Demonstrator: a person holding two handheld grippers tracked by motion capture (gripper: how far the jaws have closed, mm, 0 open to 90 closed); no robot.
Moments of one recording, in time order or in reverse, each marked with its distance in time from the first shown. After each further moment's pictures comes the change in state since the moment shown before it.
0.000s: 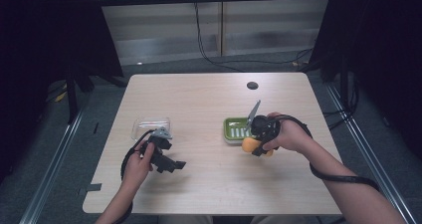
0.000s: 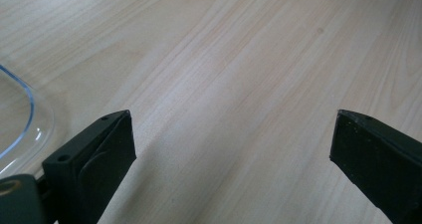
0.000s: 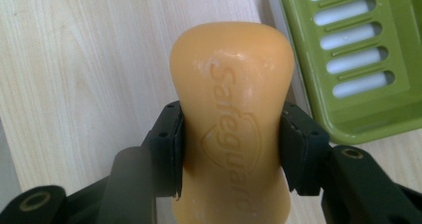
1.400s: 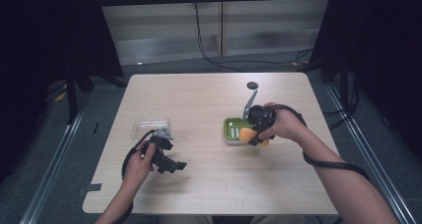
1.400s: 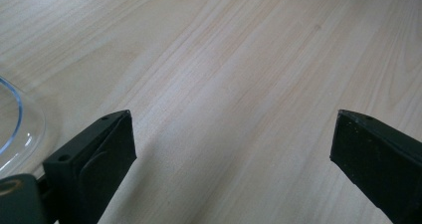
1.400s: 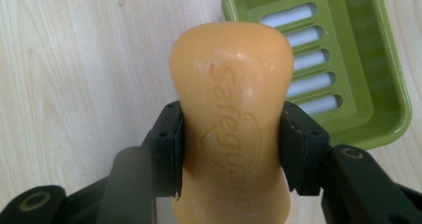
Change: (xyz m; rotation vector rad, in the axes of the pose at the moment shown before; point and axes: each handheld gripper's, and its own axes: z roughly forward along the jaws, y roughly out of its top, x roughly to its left) left arm -0.002 0.002 0.002 0.016 -0.007 0.011; right arm -0.027 0.015 -0.002 -0.017 -0.014 0.007
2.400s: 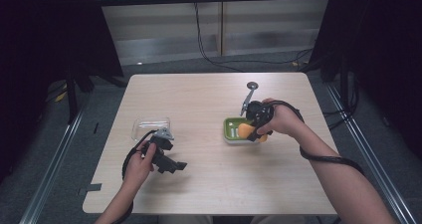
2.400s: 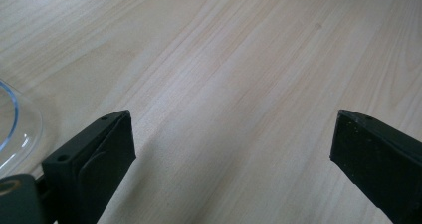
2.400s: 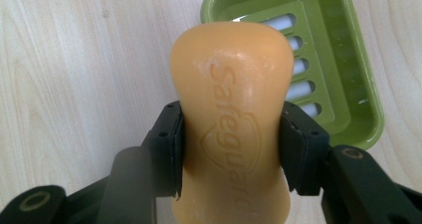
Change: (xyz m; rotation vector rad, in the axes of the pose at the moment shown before) left arm 0.001 0.000 0.001 0.004 -0.004 0.005; right arm -0.011 0.008 -0.001 0.000 -0.009 -0.001
